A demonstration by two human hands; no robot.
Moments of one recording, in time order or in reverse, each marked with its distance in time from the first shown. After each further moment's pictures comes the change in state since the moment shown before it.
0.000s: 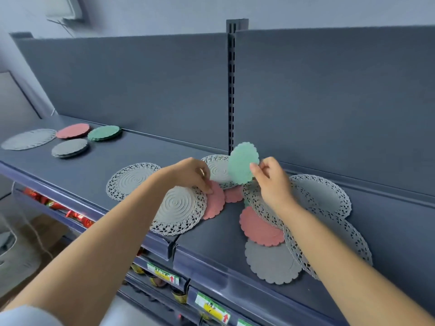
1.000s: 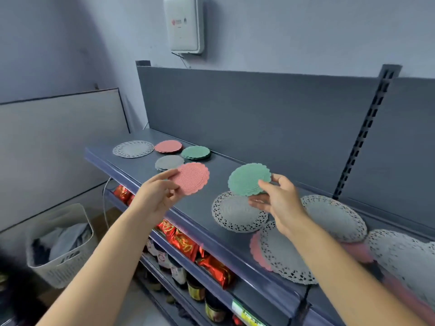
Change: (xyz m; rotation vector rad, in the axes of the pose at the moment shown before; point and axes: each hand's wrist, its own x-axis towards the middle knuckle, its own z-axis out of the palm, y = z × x) left_hand -0.142 -0.209 -0.121 -1.555 0.680 -0.139; right_hand 0.008 -0.140 0.207 0.619 -0.211 0.302
